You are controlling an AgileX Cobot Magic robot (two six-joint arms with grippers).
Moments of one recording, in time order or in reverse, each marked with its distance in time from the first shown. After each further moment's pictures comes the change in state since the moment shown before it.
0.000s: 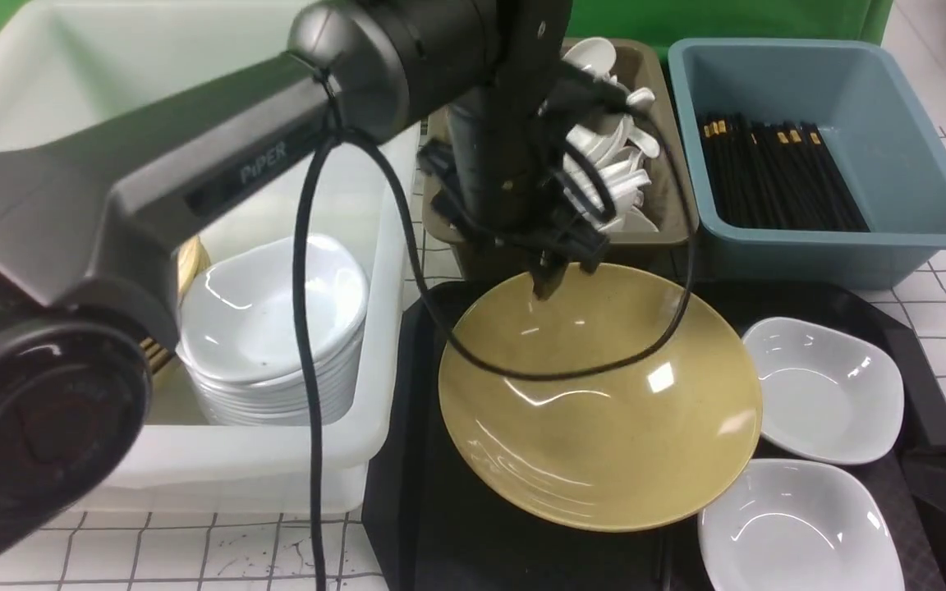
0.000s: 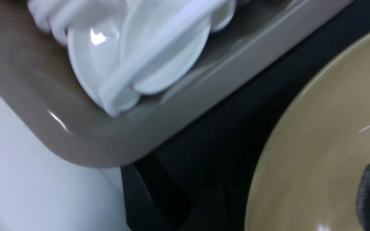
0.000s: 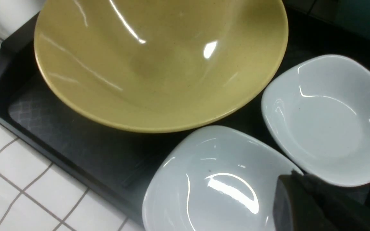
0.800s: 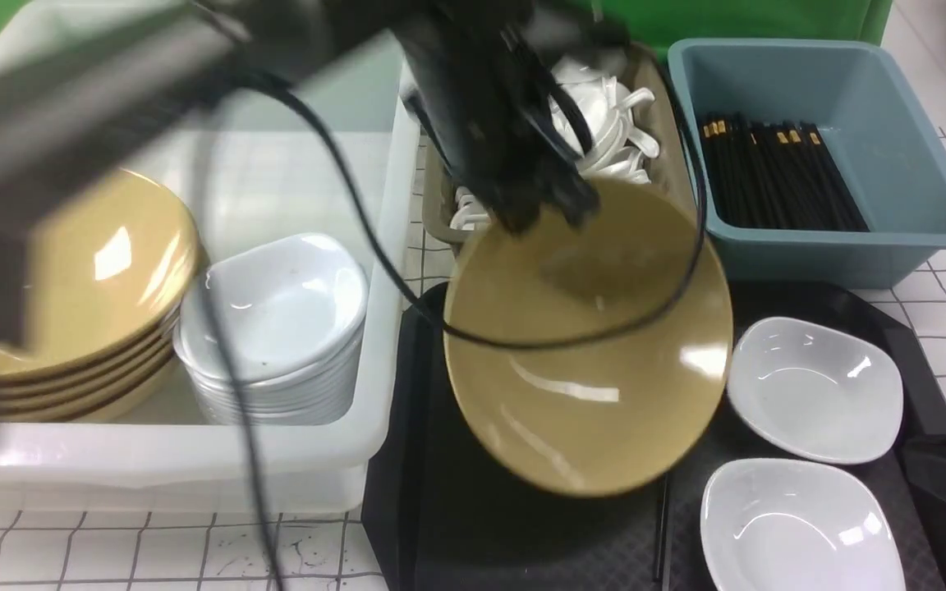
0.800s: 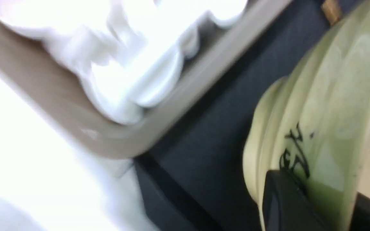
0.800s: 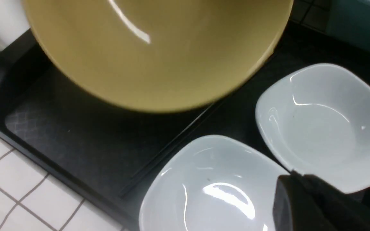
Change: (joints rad) right arm 0.000 0.000 0.000 0.005 -0.026 0.002; left arm 0.051 -0.217 0.005 -0.119 -0.010 0.170
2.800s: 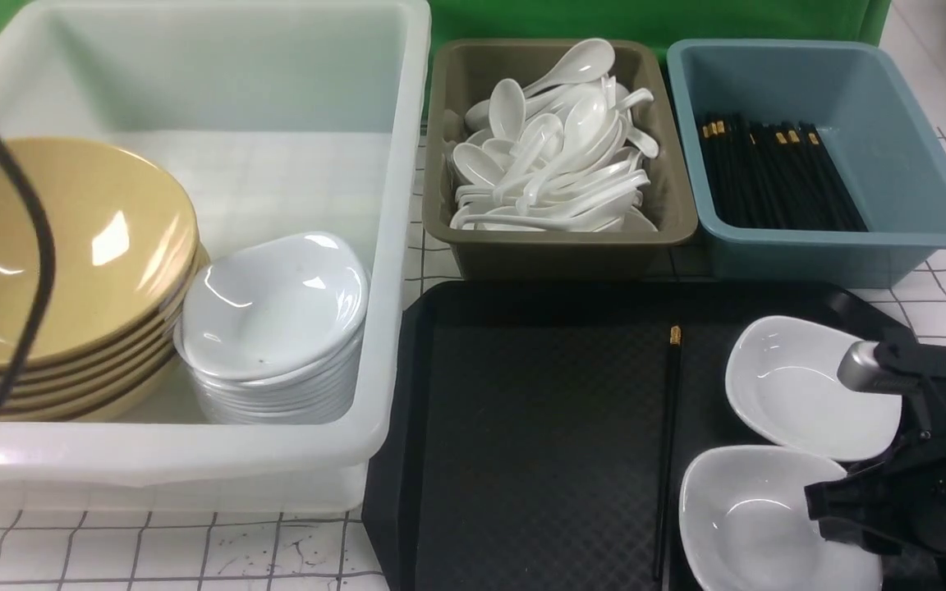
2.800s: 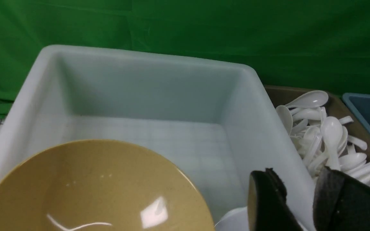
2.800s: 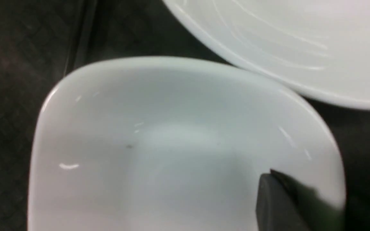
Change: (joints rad) right arm -0.001 0.683 -0.045 -0.090 -0.170 0.456; left arm 0.821 -1.149 1.071 -0.585 -0.615 0.325
